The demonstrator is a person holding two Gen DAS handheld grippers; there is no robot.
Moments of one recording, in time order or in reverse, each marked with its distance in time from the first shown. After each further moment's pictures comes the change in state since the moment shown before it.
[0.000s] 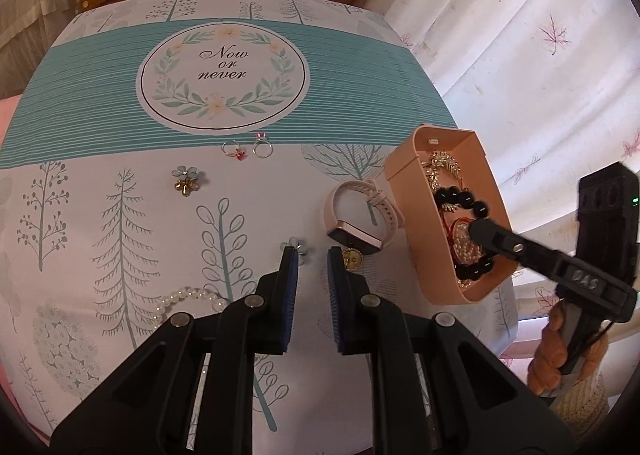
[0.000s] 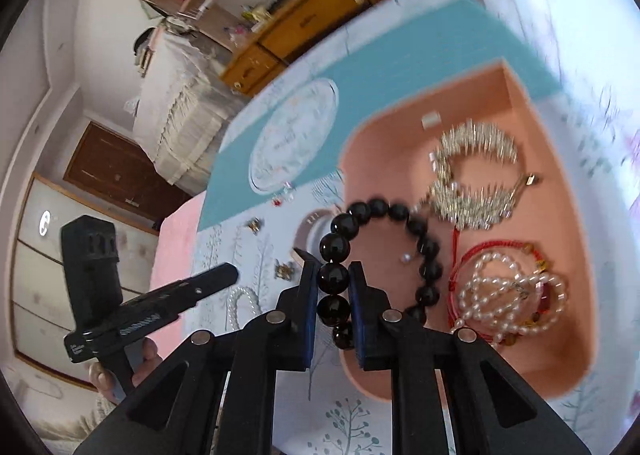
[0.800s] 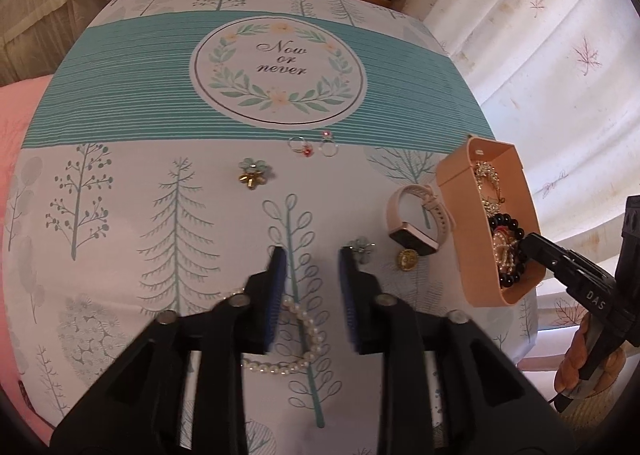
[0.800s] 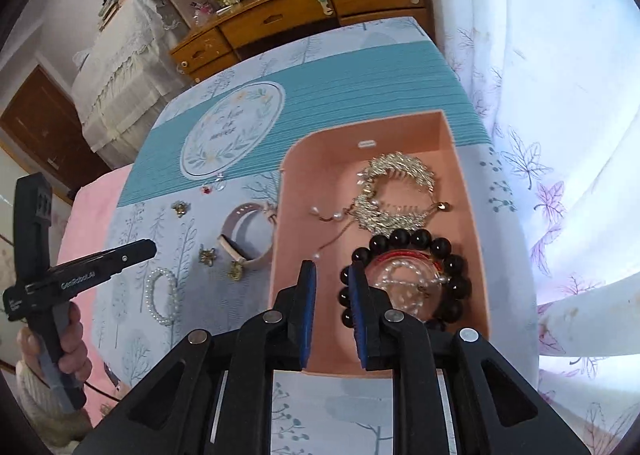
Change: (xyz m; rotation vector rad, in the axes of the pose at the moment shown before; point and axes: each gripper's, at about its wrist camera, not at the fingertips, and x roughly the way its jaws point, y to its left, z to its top) left arm -0.008 0.049 -0.003 -0.077 0.003 0.068; right arm -0.016 0.016 -0.008 -0.167 0.015 -0.347
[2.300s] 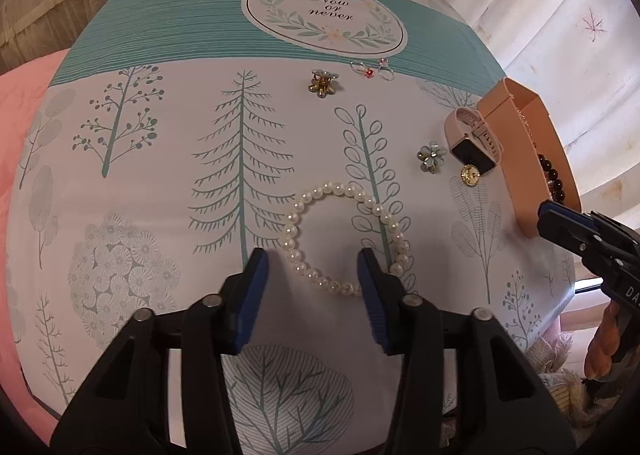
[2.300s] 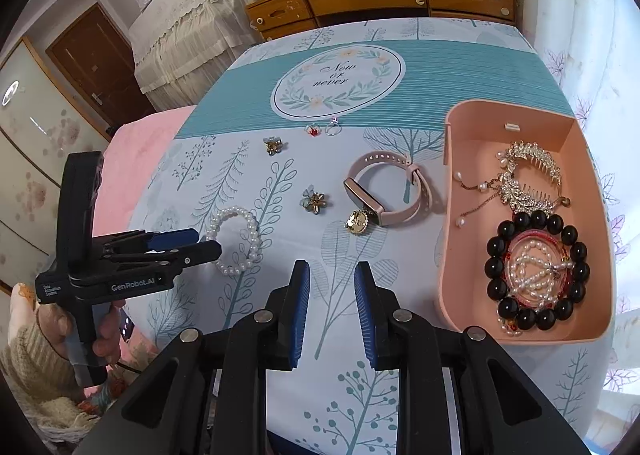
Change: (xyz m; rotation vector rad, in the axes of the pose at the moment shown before) left arm 0.004 0.044 -0.065 0.018 0.049 0.060; right arm 0.019 0.097 -0.037 -0.217 0.076 0.128
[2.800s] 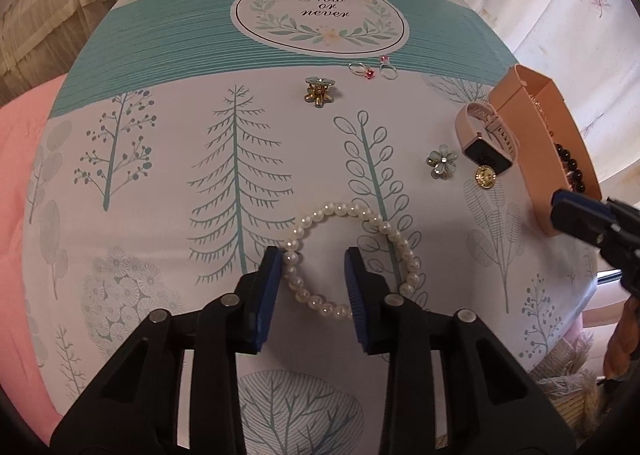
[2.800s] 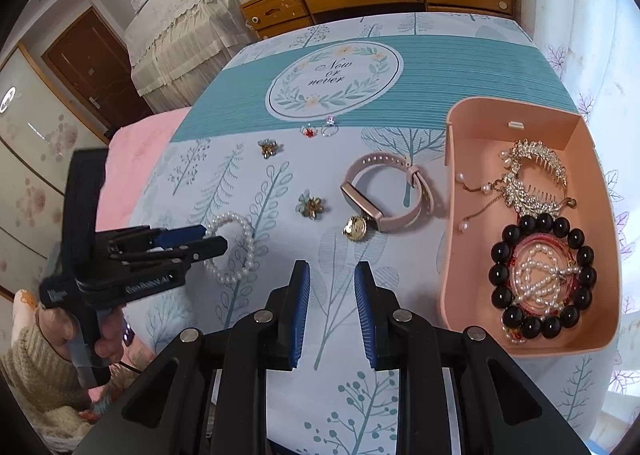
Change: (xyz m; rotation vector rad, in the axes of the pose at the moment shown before) left arm 0.011 -0.013 0.016 0.079 -0.003 0.074; right arm 0.009 -0.006 0.013 0.034 0.001 0.009
